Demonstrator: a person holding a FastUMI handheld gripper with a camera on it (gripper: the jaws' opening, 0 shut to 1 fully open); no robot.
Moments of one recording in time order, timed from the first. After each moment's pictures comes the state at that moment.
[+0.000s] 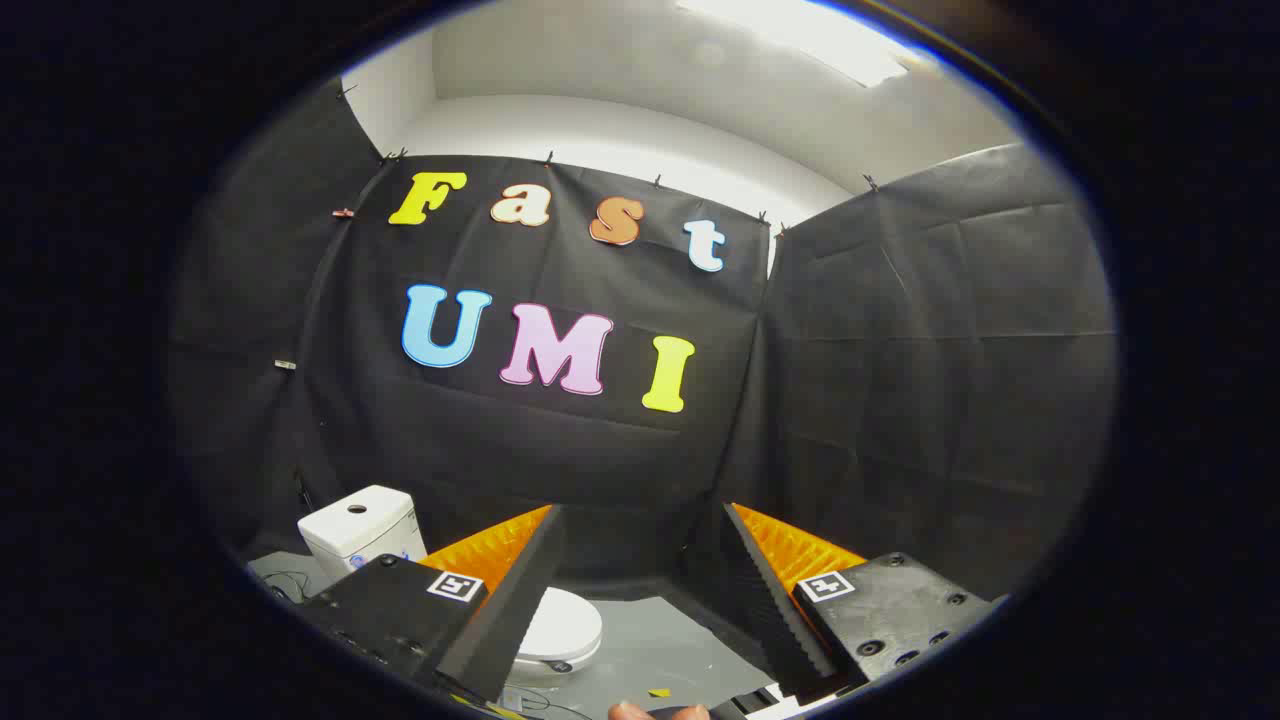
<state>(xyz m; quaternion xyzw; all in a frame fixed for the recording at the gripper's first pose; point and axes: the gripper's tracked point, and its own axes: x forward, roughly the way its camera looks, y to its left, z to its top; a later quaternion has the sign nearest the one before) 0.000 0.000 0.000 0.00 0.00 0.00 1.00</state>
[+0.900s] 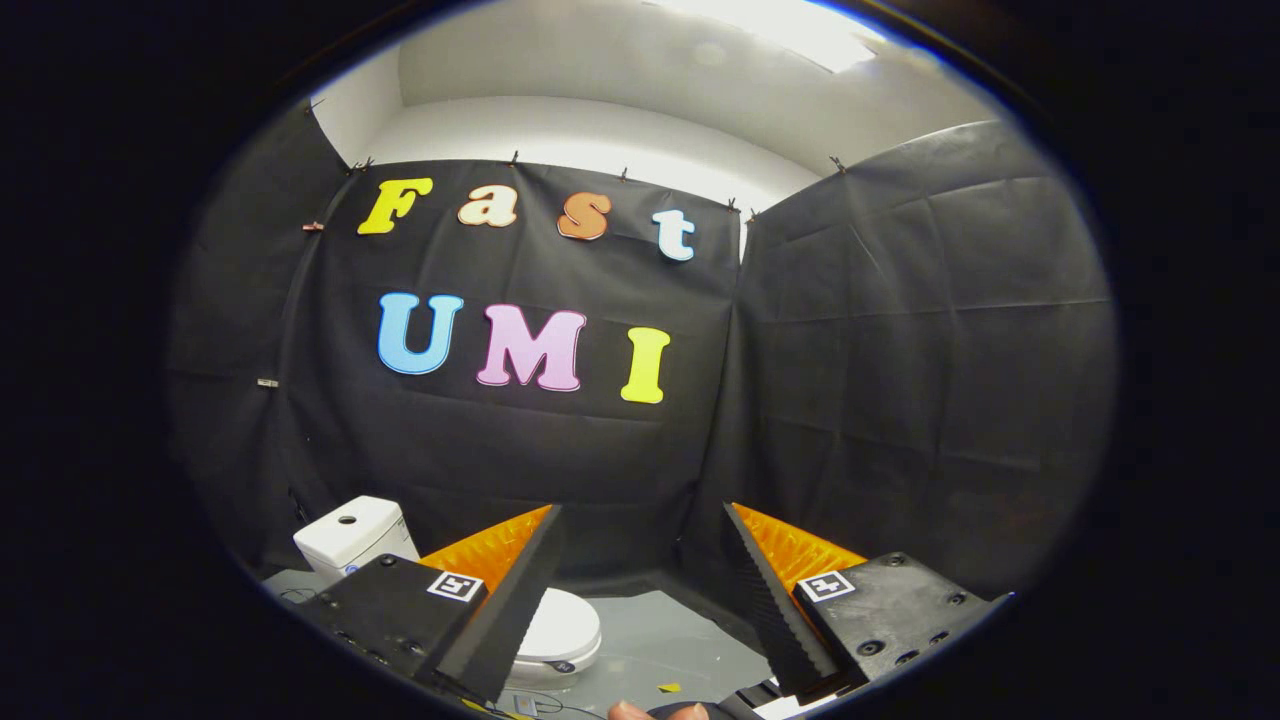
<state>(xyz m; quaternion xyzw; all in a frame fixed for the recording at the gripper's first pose) 0.003 -0.030 -0.007 0.03 0.01 -0.03 1.00</state>
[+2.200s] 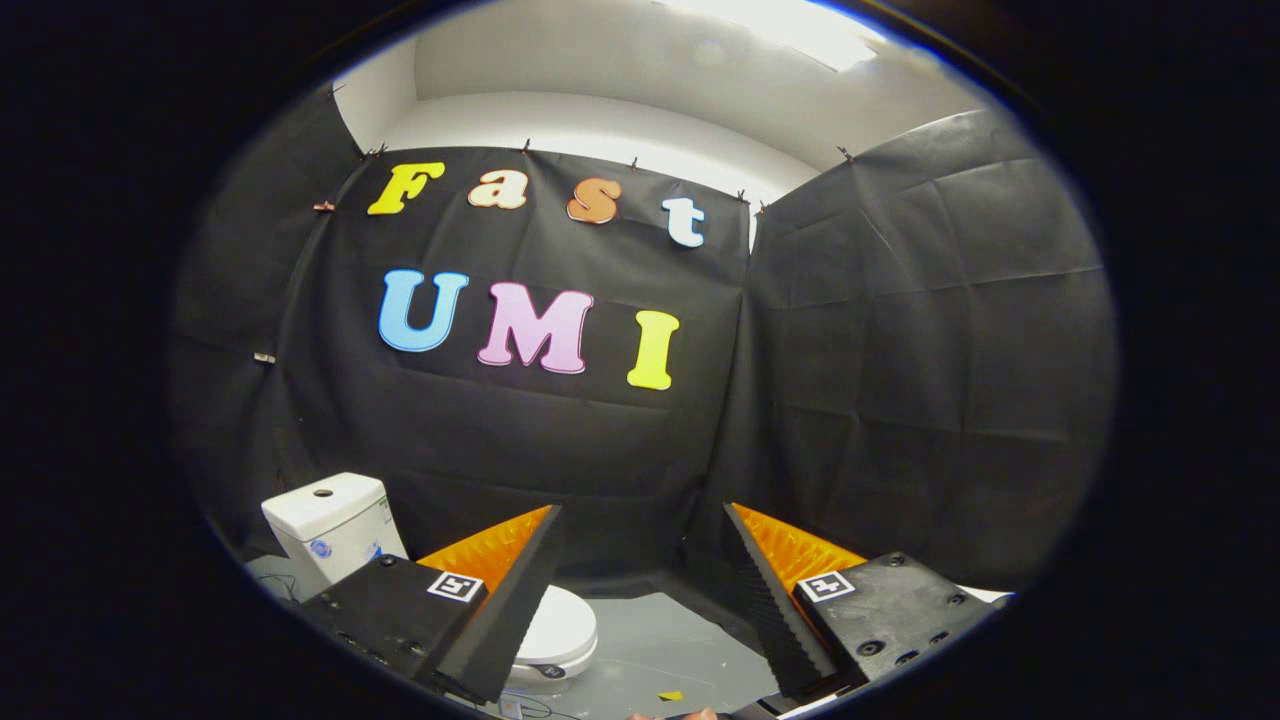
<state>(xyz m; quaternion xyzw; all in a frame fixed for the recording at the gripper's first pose) 0.054 -0.014 -0.114 0.02 0.00 -0.01 1.00</state>
